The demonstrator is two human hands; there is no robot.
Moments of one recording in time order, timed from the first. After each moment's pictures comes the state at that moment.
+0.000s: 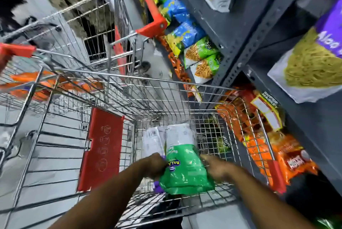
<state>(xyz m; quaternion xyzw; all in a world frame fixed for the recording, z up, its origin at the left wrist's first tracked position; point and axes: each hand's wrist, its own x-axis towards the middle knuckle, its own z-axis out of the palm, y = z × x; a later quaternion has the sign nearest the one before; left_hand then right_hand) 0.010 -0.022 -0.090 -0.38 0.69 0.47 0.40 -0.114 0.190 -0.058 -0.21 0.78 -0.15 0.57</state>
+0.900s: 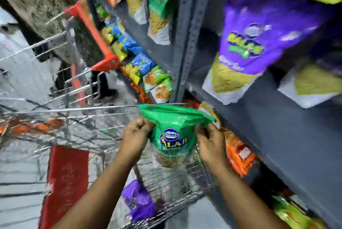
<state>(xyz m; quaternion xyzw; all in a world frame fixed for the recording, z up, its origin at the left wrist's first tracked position) -0.084 0.020 0.081 -0.24 0.64 0.72 -0.10 -0.126 0.207 0.084 -0.04 0.75 -0.66 0.03</state>
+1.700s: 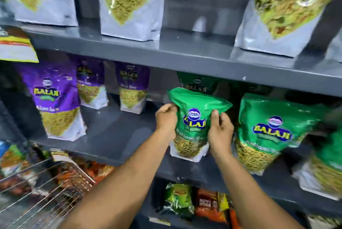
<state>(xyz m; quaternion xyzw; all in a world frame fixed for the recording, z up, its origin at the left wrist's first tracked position) -0.121 0.509 0.221 -0.02 0.54 0.84 0.07 -0.031 0.613 0.209 0.20 0.69 -0.51 -0.47</state>
